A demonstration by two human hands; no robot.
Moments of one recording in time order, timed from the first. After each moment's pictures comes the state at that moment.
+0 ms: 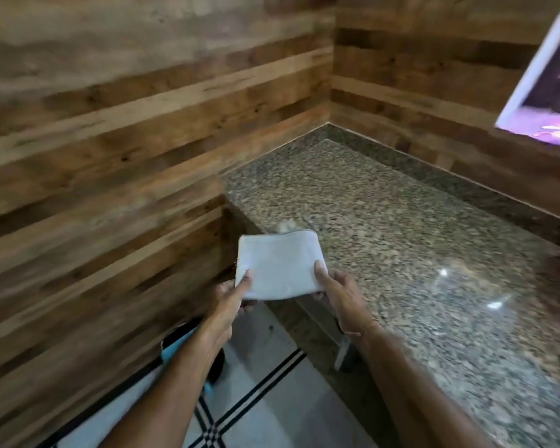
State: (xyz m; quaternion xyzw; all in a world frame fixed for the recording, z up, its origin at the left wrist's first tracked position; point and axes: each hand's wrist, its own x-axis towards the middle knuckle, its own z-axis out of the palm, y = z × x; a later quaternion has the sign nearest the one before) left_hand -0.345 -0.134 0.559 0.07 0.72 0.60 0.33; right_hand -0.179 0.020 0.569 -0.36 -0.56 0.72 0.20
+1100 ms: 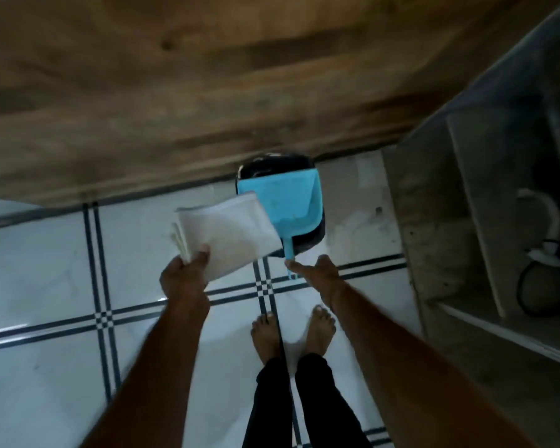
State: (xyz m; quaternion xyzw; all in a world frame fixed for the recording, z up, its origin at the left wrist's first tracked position) left_hand -0.590 -0.435 0.098 -0.47 0.65 0.58 0.13; right_hand -0.522 -0.219 0.038 -0.48 -0.62 0.52 -0.33
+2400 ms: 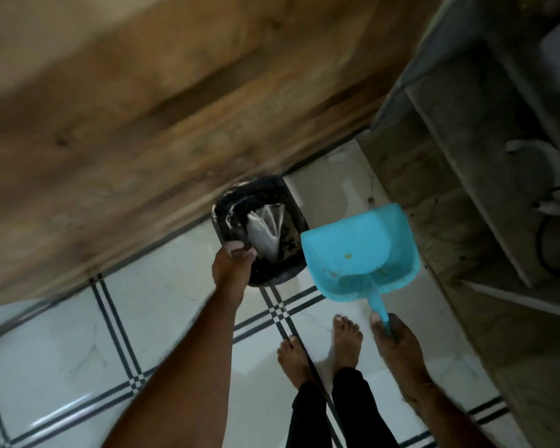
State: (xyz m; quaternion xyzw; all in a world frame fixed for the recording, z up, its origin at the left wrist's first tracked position) left_hand -0.653 -0.320 0.030 -0.19 0.87 0.34 0.31; right_hand -0.359 -0.161 0.032 -0.57 -0.60 0.55 -0.08
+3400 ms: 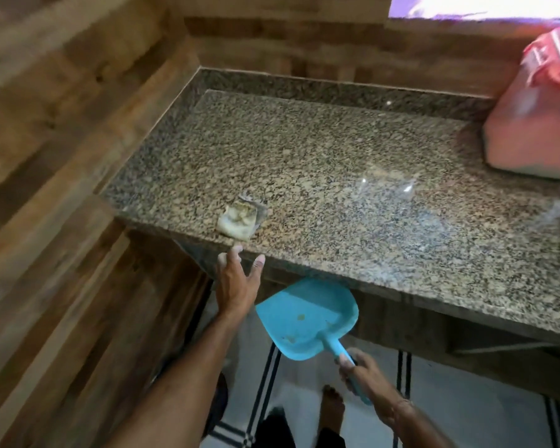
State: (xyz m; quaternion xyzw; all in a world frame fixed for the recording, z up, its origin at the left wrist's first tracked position) left_hand -0.441 -0.006 0.456 0.47 0.82 0.28 0.19; right_hand -0.152 -0.111 0.382 -0.62 -0.38 0.67 0.14
